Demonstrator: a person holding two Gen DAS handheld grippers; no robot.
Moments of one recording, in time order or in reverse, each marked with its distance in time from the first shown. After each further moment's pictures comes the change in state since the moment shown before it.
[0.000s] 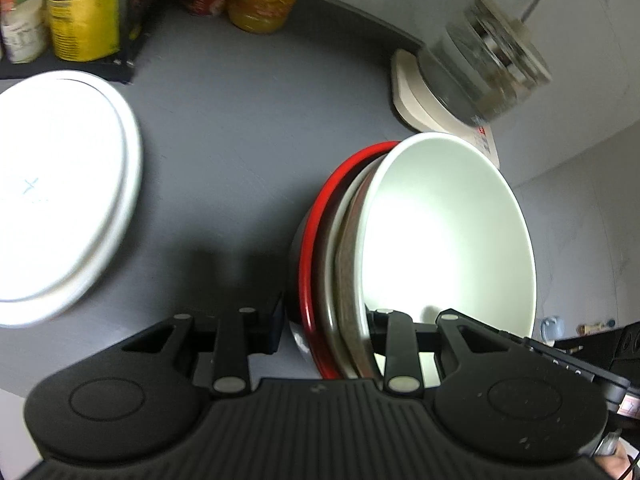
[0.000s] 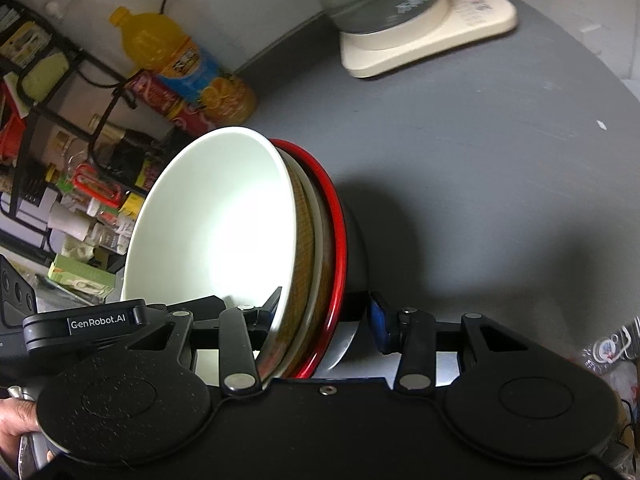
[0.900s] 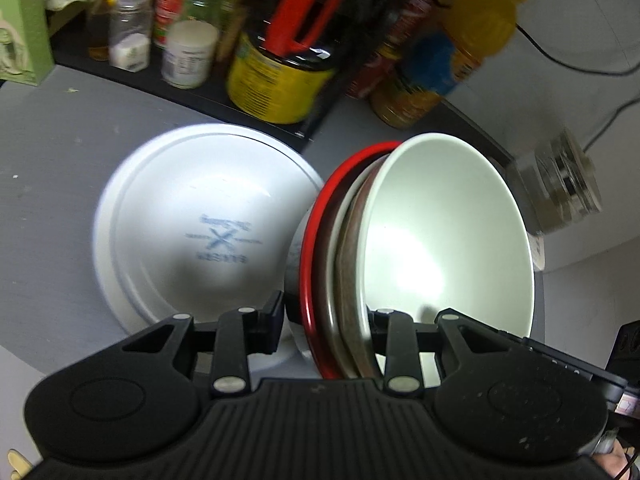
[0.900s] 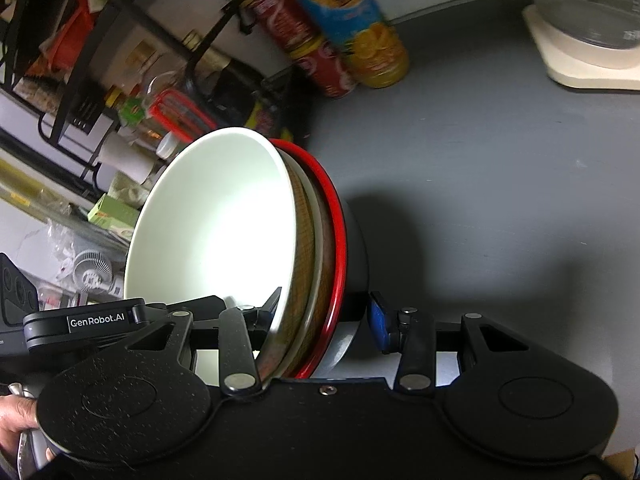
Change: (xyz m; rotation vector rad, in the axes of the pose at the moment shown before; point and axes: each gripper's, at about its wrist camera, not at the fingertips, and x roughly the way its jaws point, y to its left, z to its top) left arm -0.091 0.128 0.022 -0.200 -0.127 0.072; right arm 0.074 0.128 0.012 -0.205 0.115 0.119
